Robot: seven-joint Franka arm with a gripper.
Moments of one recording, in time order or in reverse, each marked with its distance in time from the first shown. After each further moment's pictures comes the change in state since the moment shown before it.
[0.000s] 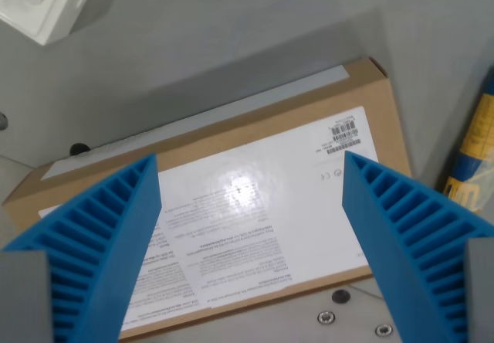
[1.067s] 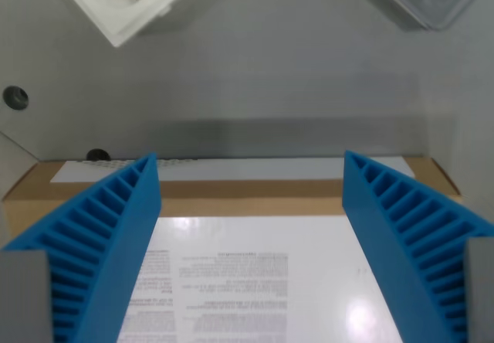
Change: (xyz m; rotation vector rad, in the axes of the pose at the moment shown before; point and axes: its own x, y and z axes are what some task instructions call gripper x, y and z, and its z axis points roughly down) arm 0.023 -0.053 0.041 -0.009 0.008 -0.332
